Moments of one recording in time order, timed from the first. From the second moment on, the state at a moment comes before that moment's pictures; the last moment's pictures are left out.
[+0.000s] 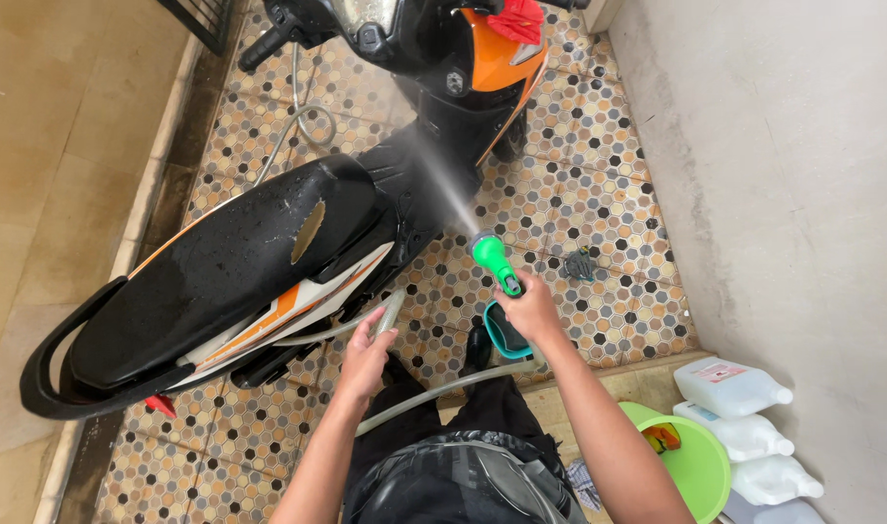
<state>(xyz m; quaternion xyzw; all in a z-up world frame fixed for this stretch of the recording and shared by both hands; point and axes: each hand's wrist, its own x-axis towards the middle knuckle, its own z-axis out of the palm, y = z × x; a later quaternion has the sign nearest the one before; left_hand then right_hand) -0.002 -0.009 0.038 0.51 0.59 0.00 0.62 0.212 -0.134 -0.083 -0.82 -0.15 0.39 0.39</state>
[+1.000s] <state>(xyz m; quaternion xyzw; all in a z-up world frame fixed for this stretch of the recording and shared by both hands) -0.020 -0.011 0.001 0.51 0.59 -0.01 0.62 0.184 -0.137 -0.113 -0.82 -0.25 0.46 0.23</state>
